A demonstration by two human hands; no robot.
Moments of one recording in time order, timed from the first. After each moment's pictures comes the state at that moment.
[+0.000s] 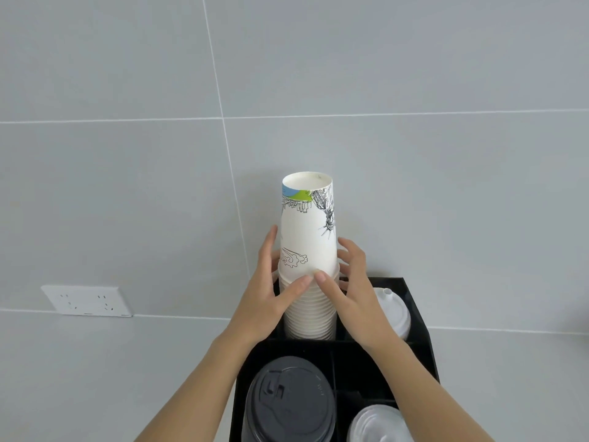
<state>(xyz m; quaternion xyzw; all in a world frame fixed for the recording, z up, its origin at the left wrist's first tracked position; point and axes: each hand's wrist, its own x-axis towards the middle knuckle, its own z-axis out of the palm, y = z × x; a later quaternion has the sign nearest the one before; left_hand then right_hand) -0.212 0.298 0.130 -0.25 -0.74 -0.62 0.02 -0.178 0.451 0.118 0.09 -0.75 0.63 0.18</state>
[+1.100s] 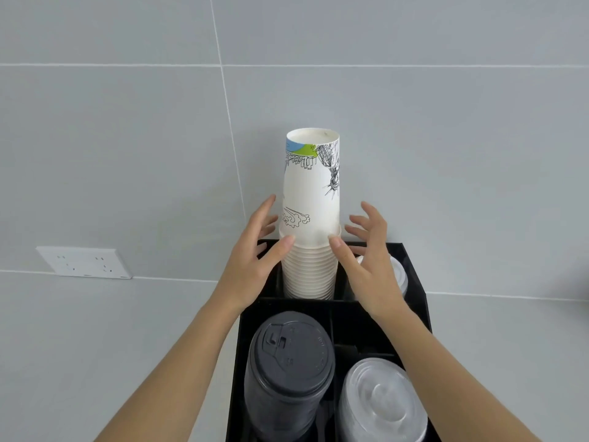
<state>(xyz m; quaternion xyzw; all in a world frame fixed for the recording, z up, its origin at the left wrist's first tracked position) -0.201 0.279 0.130 -0.21 -0.75 -0.62 0.04 -0.161 0.453 0.116 0.04 -0.78 0.57 0.24</state>
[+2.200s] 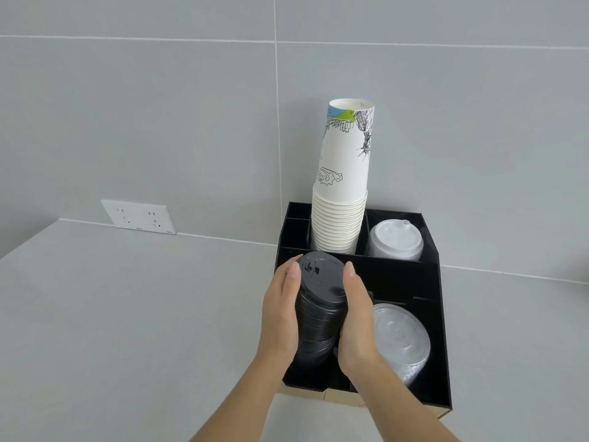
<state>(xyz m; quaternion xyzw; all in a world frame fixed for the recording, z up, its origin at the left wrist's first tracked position) -0.072 0.279 0.079 -0.03 -0.65 -0.76 0.02 -0.056 0.365 0.075 -0.12 -0.56 0.81 0.08</state>
